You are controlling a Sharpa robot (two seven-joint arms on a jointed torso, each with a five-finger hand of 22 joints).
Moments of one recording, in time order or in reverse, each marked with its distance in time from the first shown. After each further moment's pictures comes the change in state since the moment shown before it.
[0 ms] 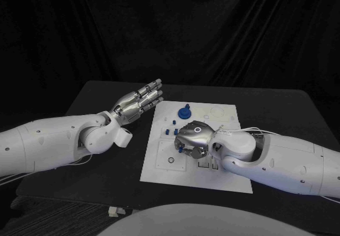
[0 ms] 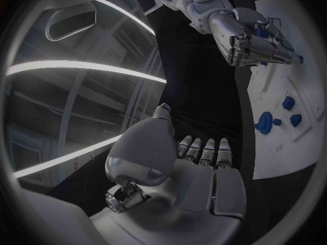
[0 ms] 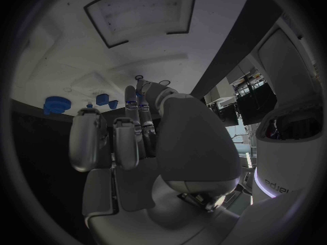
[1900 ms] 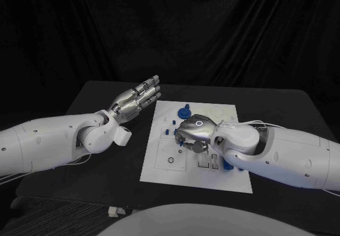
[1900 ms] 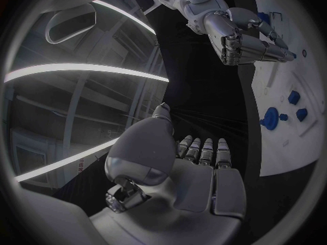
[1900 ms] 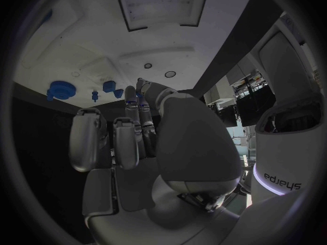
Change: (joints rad) left arm 0.008 -0.012 0.000 0.014 0.000 -0.033 0.031; left_hand -0.008 -0.008 0.000 0.000 -0.004 0.004 0.004 0.000 0.000 0.000 -0.015 0.000 -0.001 0.002 -0.048 0.000 0.000 0.000 0.000 -0.036 0.000 0.000; right arm 0.044 -0.010 0.000 0.006 0.003 -0.008 0.024; right_hand 0.000 0.000 0.005 0.005 -0.015 0.007 0.000 0.009 0.000 -0.003 -0.003 0.004 -0.002 0.000 0.000 0.000 0.000 0.000 0.000 0.000 0.000 0.000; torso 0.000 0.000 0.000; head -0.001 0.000
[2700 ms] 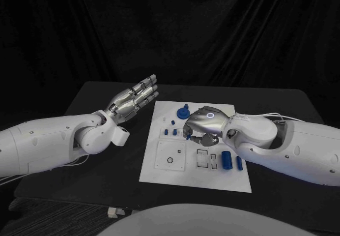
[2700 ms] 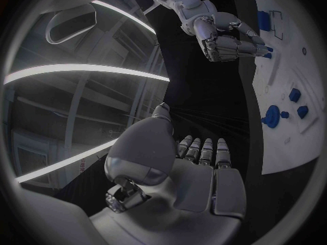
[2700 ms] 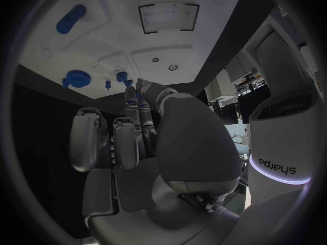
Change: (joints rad) left arm 0.002 -0.008 0.000 0.004 0.000 -0.006 0.007; left_hand -0.004 -0.004 0.000 0.000 0.000 0.000 0.000 0.000 0.000 0.000 0.000 0.000 0.000 0.000 -0.011 0.000 0.000 0.000 0.000 -0.014 0.000 0.000; right arm 0.059 -0.098 0.000 0.079 0.035 -0.008 0.016; right_hand 0.000 0.000 0.000 0.000 -0.019 0.002 0.001 0.005 0.002 0.000 0.000 0.004 0.000 0.000 0.000 0.000 0.000 0.000 0.000 0.000 0.000 0.000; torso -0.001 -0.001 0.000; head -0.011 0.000
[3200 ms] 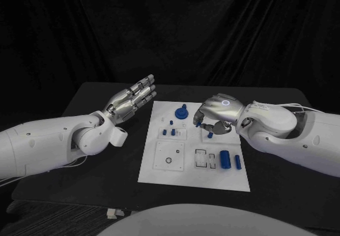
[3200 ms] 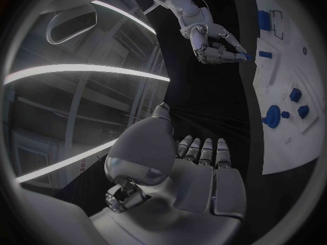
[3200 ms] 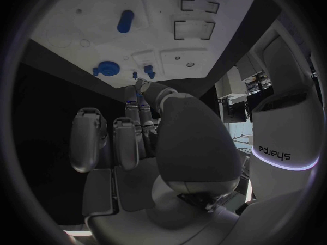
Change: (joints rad) left arm 0.001 0.001 0.000 -0.002 0.000 0.000 0.004; left_hand 0.000 0.000 0.000 0.000 0.000 0.000 0.000 0.000 0.000 0.000 0.000 0.000 0.000 0.000 0.000 0.000 0.000 0.000 0.000 0.000 0.000 0.001; right arm 0.062 -0.099 0.000 0.013 0.038 -0.067 0.021; right_hand 0.000 0.000 0.000 0.000 -0.009 0.004 0.001 0.004 0.000 0.000 0.000 0.002 0.000 0.000 0.000 0.004 0.000 0.000 0.000 0.000 0.006 -0.001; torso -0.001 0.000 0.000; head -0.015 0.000
